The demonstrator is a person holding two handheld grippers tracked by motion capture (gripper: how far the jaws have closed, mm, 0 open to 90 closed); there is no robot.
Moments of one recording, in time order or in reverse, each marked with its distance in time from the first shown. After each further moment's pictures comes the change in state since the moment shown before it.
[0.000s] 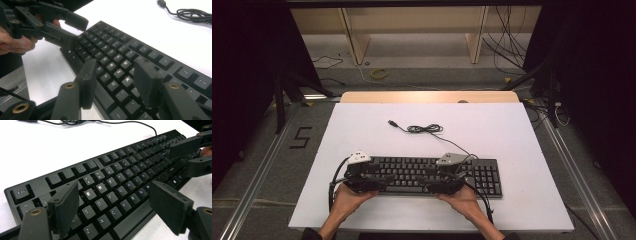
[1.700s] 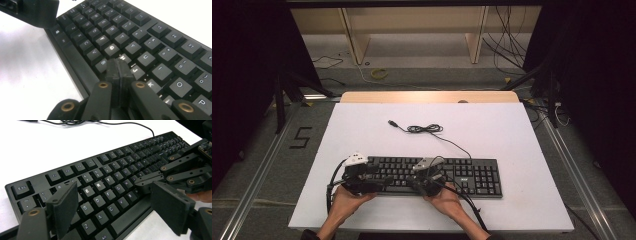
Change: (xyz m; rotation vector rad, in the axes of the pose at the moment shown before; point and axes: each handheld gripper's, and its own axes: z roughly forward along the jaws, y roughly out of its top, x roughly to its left) left arm 0.000 -0.004 -0.007 -0.016 -0.009 -0.011; right arm 0.017 -0.004 0.058 0.167 -0.055 -0.069
